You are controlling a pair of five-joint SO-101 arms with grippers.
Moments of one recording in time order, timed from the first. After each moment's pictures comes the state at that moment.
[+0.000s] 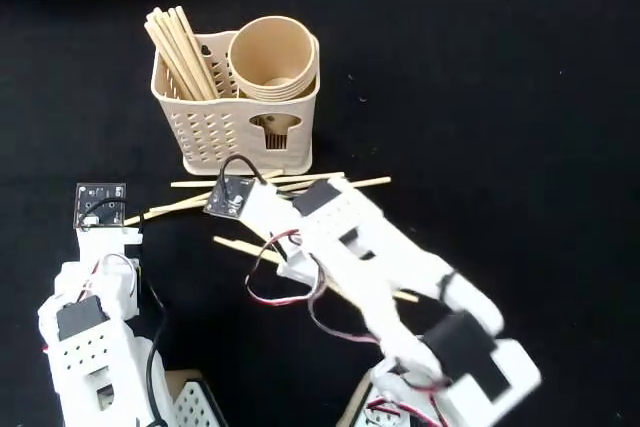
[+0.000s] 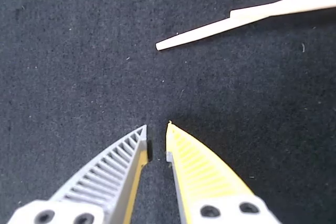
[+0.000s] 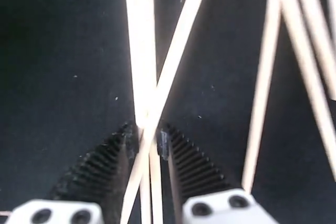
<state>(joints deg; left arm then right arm) -30.1 -73.5 89.7 49.5 -24.6 -35.3 -9.5 41.7 62.9 35.0</state>
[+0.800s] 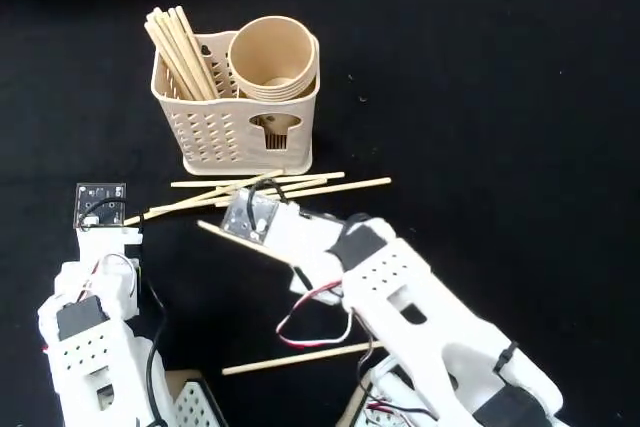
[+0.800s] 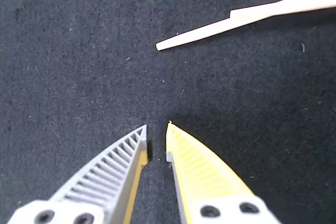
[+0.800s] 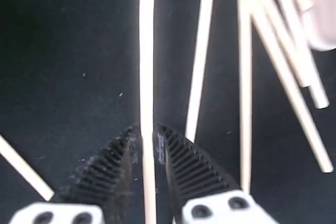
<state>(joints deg) -30.1 -73.5 89.7 49.5 -24.6 -35.3 -33.0 61.3 54.8 35.3</state>
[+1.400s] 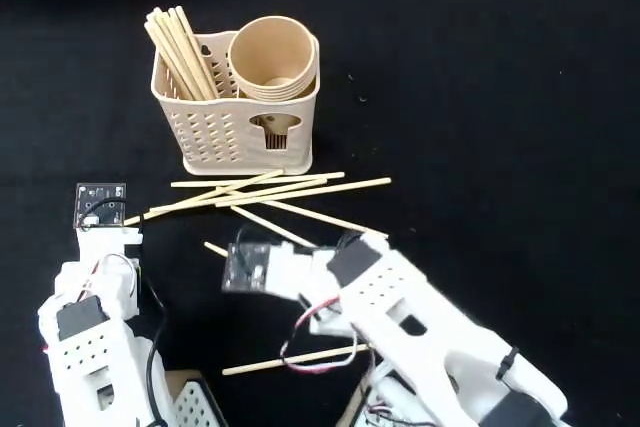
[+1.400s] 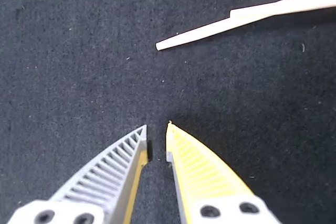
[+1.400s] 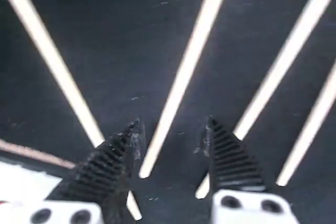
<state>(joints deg) -30.1 -73.5 89.7 49.5 -24.6 -40.4 -36.4 64.6 68.3 44.4</state>
